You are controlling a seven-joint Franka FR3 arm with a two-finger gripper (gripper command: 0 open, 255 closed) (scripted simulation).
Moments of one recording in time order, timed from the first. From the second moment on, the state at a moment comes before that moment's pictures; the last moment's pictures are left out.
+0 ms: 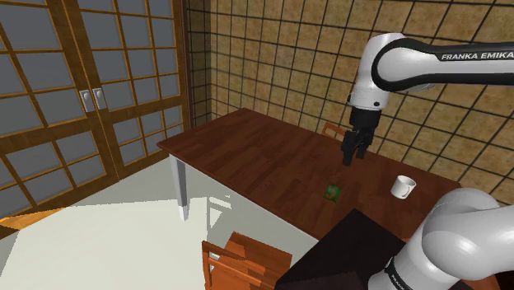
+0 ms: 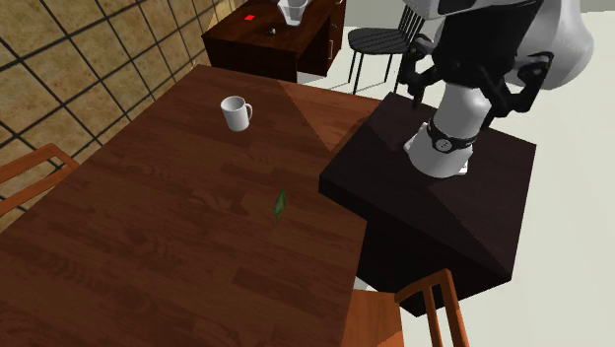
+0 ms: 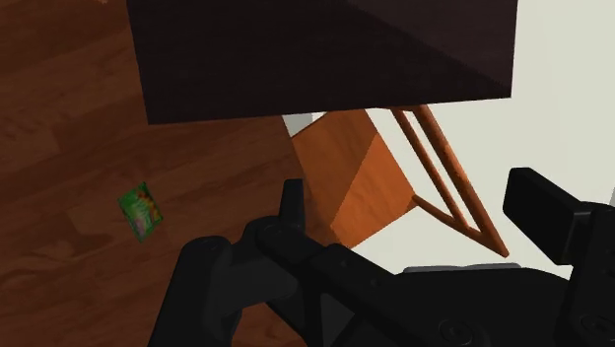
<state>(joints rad) -0.02 -0.78 -0.12 -2.58 0.01 1.62 -0.10</state>
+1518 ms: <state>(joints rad) -0.03 -0.15 -0.64 -2.66 -0.09 2.45 -0.84</state>
